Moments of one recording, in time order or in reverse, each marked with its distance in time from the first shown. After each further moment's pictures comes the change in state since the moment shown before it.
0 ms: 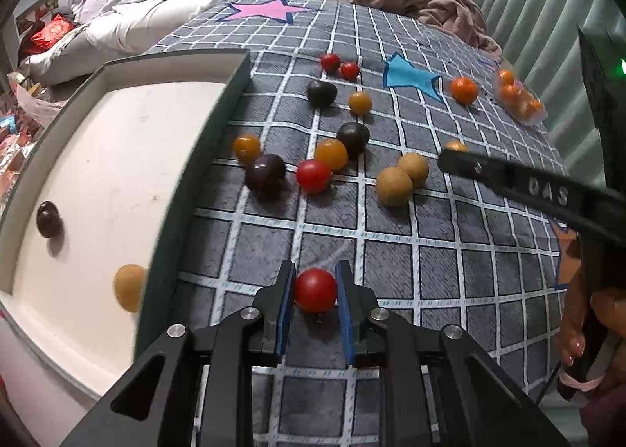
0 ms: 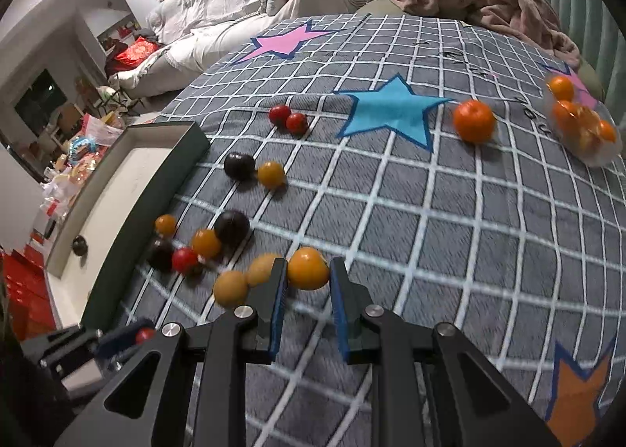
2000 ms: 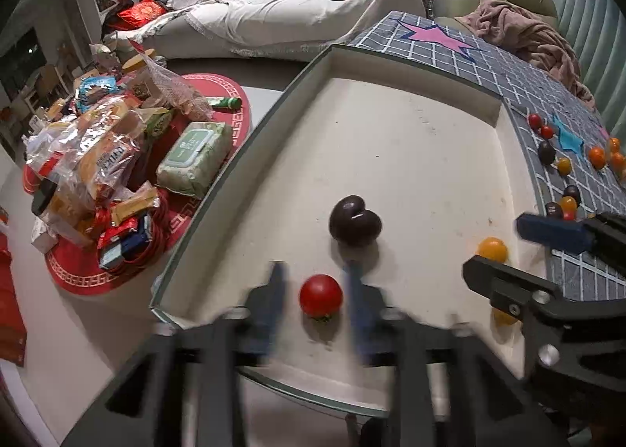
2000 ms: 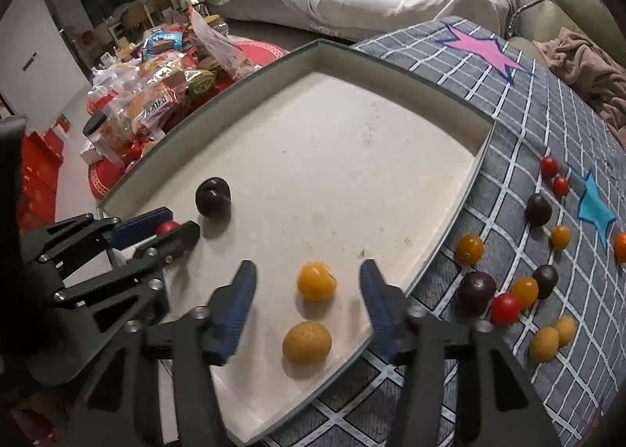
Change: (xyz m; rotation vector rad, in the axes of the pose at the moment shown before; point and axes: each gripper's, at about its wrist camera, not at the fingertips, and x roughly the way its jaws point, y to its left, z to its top) left arm -0.026 0.193 -0.007 -0.166 -0.056 0.289; right arm 0.055 0.240 -0.010 -0.390 0.118 0.050
